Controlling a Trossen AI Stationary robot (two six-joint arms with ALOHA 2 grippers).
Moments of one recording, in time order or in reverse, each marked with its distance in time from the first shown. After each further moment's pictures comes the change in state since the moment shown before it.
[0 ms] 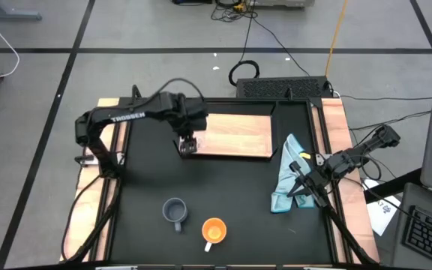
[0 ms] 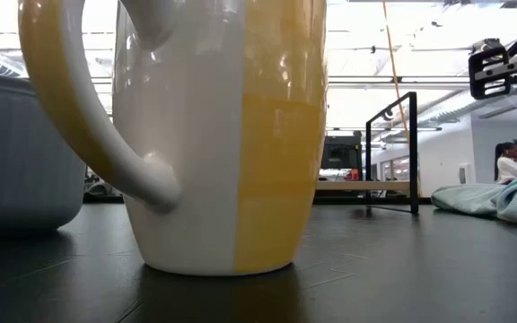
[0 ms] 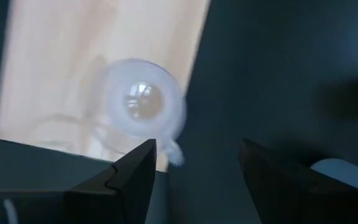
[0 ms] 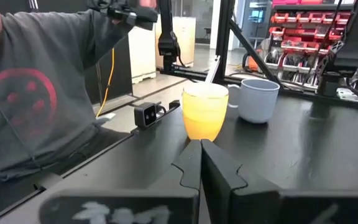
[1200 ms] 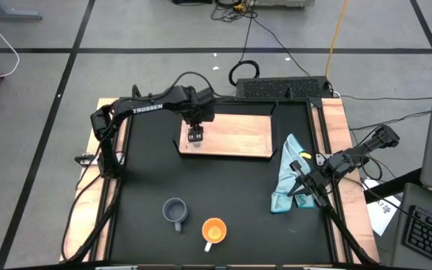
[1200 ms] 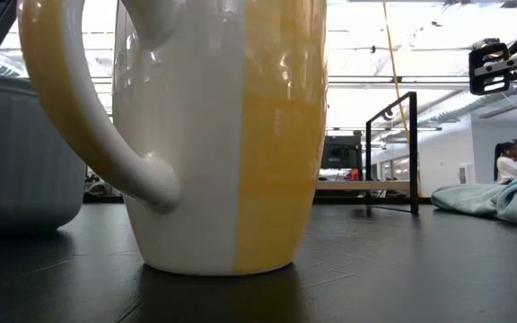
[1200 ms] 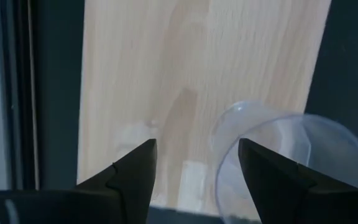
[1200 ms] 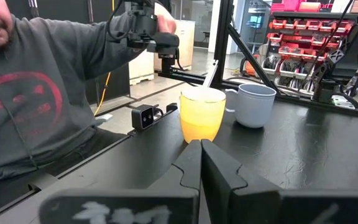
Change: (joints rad) left arm 0.152 0.178 0.006 0.162 -0.120 0.295; right arm 0.000 -0.016 0.000 0.022 0.001 -0.026
